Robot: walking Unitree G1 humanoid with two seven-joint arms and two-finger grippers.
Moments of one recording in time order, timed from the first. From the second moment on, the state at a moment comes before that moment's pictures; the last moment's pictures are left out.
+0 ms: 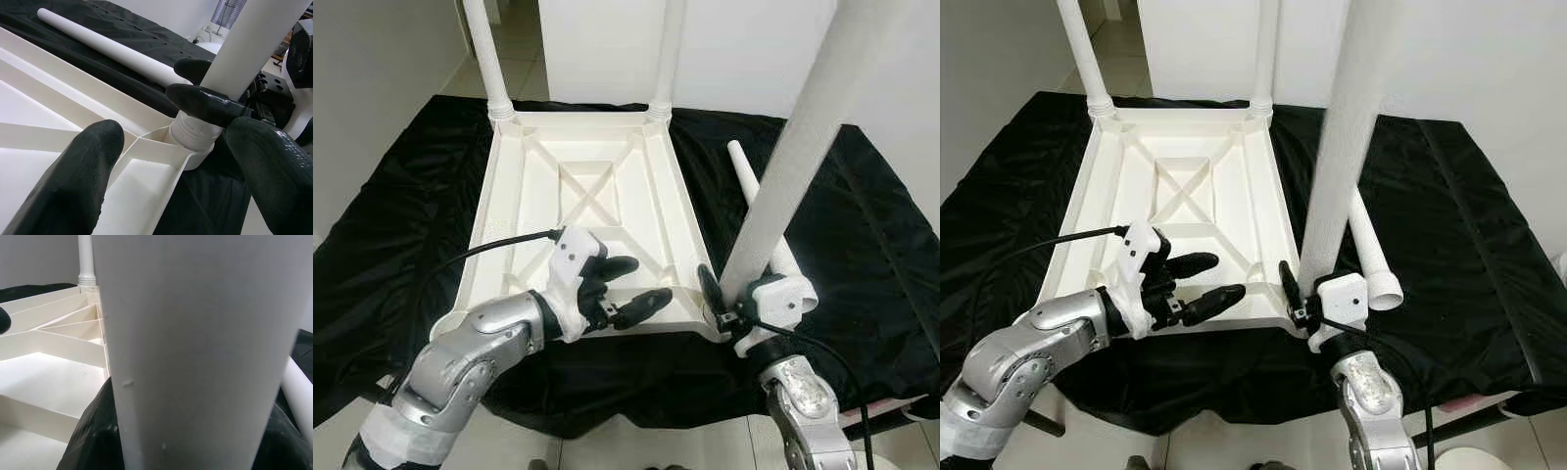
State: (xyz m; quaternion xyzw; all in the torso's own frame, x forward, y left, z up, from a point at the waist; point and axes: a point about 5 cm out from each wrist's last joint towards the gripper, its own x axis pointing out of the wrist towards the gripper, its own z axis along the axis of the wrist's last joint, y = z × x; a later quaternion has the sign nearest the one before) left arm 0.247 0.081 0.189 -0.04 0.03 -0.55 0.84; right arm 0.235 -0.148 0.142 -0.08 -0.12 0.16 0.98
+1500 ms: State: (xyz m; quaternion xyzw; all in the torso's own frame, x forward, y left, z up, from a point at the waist) left arm 0.245 0.082 0.198 -0.03 0.03 -0.56 0.83; right arm 0.233 -0.148 0.134 0.05 -0.15 0.13 0.98
